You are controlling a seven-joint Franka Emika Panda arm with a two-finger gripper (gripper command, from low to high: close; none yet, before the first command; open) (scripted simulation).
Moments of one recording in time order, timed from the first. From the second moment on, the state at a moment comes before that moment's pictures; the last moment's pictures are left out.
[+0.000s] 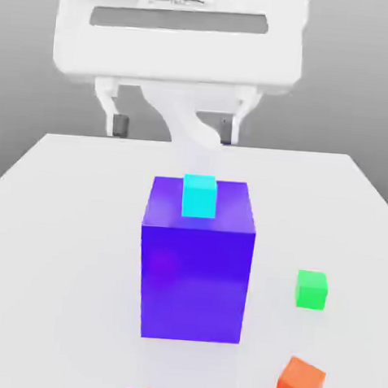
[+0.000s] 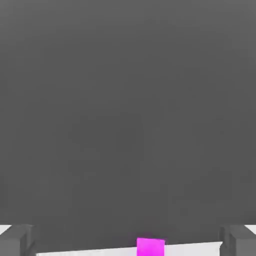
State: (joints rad) arm -0.01 -0.16 -0.04 -2.28 0.02 2.48 0.80
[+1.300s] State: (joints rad) arm 0.15 0.10 0.16 -2.55 0.07 2.66 0.77
